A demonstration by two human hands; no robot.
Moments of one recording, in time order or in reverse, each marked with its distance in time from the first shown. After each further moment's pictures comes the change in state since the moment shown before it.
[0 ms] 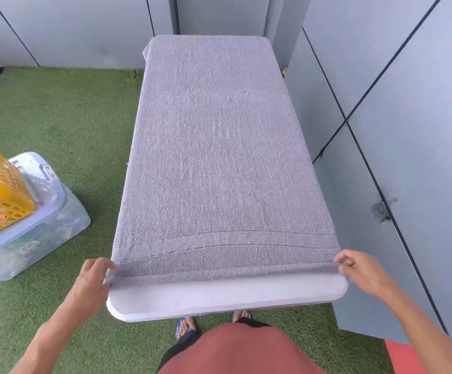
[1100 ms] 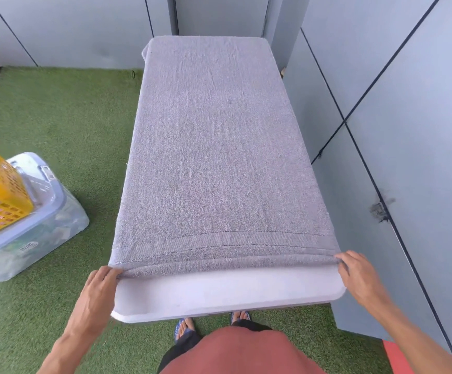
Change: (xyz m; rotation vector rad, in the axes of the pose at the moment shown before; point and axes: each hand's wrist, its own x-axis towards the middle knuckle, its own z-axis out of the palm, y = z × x) left_hand -0.017 0.005 0.024 0.281 0.205 0.206; right_hand -0.010 -0.005 0.029 -0.221 0.336 -0.107
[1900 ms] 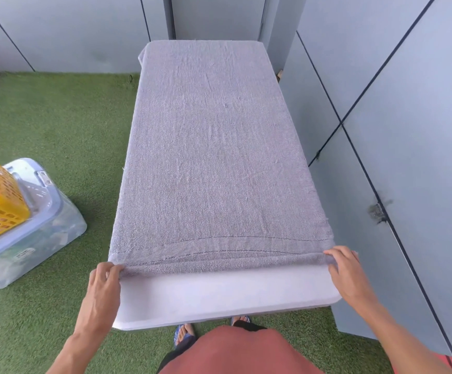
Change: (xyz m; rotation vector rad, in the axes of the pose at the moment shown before) left_hand 0.012 0.016 0.010 0.024 0.058 -0.058; right_hand 0.014 -0.002 0.020 0.012 0.032 0.015
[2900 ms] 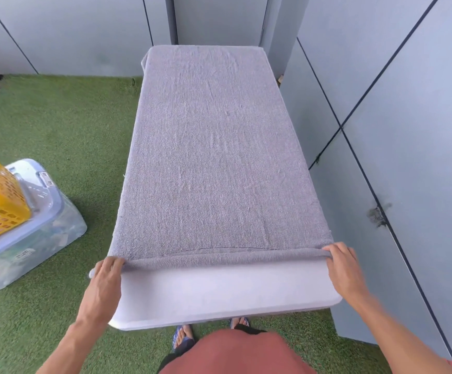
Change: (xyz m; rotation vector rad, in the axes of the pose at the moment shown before) left_hand 0.017 -0.001 -0.001 0.001 -0.004 0.043; right_hand 0.010 -0.017 -0.008 -0.043 -0.046 0.093
